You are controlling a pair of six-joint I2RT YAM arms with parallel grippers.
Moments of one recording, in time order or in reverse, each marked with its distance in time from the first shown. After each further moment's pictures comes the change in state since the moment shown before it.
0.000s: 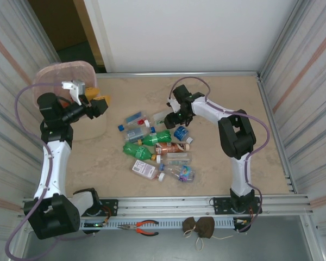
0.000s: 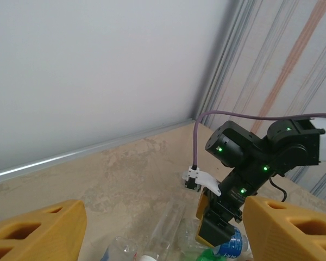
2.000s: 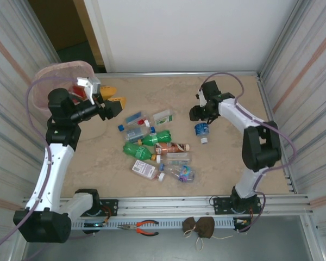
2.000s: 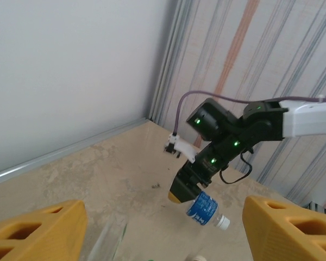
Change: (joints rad) left arm -0.259 -0.050 0.125 -0.151 -0.086 -0.018; right arm -0.195 -0.346 -0.243 0.047 0.084 0.128
